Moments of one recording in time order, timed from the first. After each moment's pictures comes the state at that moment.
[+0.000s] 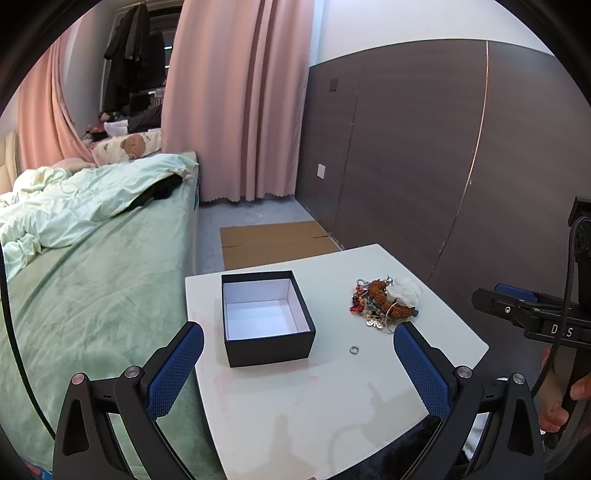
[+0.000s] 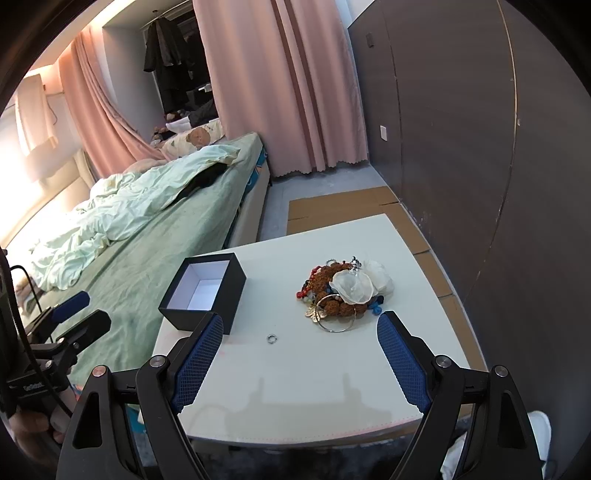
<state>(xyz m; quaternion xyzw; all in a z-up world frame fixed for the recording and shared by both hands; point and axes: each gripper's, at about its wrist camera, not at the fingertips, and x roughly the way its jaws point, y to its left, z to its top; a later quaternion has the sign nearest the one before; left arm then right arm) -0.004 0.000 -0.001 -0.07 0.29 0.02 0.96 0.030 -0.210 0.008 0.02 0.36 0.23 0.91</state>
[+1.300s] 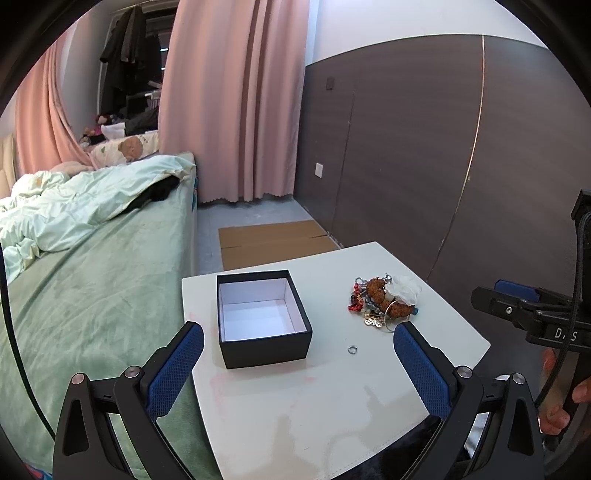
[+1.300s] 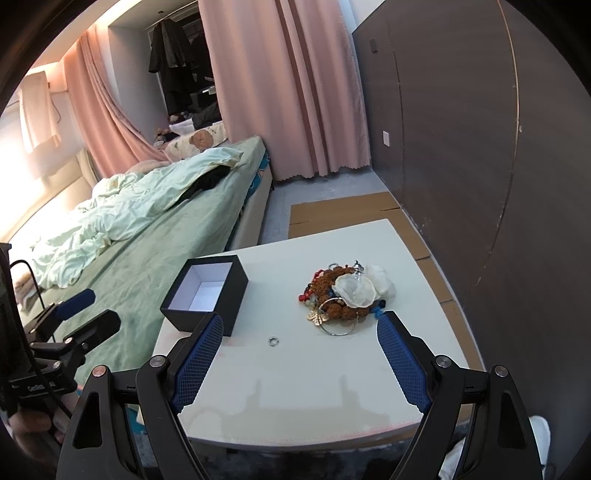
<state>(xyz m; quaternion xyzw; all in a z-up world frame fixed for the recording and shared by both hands) -0.001 -0.005 -0.001 -0.06 0.29 0.02 0.96 0.024 -0.205 0.006 0.01 0.34 0.23 0.91</state>
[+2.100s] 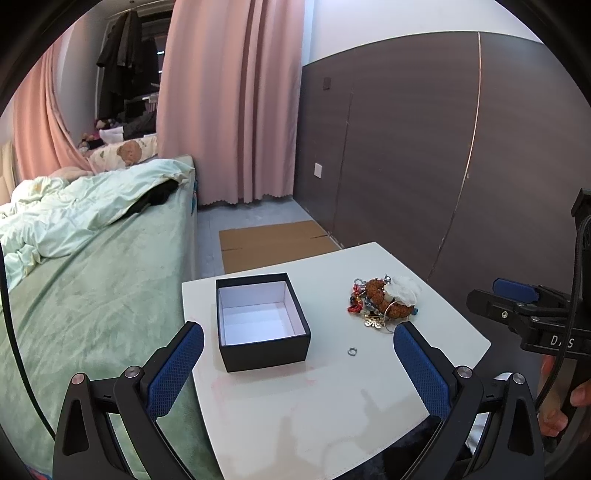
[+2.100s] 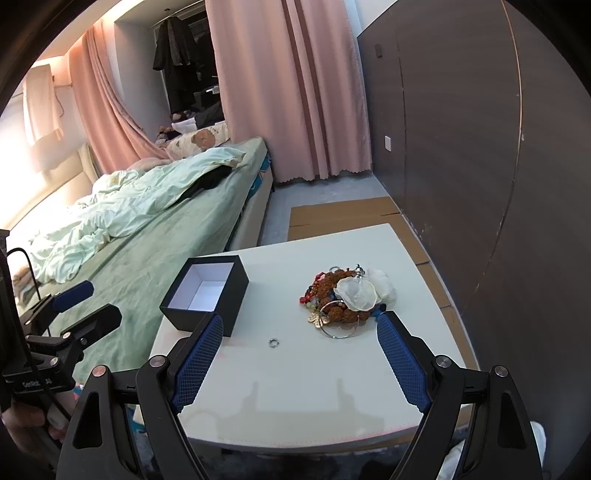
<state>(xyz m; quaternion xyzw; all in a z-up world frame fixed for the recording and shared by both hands) 0.002 -0.010 -0.004 -0.05 0.29 0.02 0.96 0.021 -0.201 0.006 0.00 0.34 0.23 0.91</state>
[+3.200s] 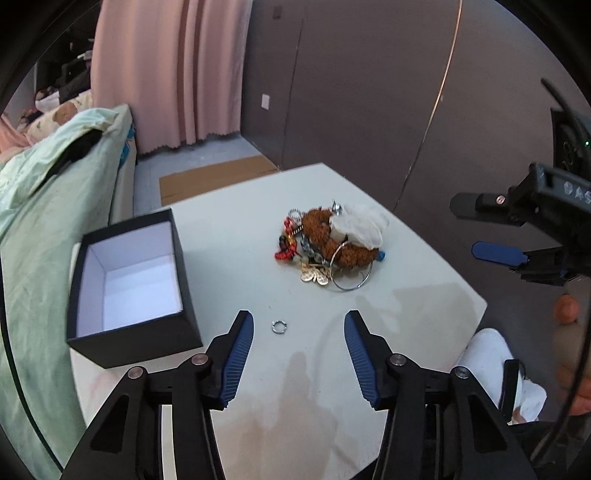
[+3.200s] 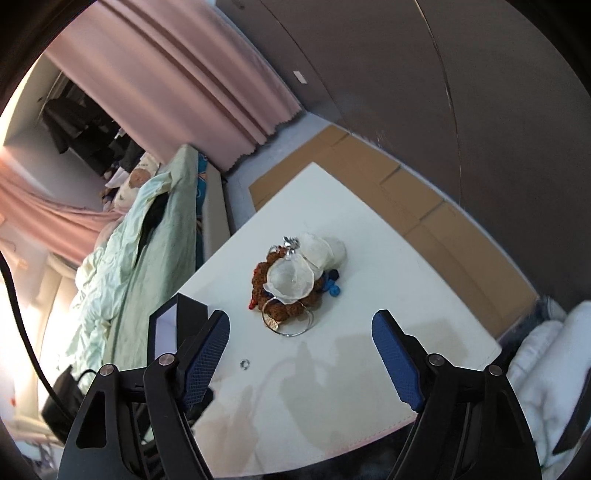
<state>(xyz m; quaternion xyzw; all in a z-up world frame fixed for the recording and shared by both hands) 0.095 -0.078 -0.085 -0.04 0.41 -0.07 0.91 0.110 -0.274 -0.053 0.25 0.47 0.15 0.83</state>
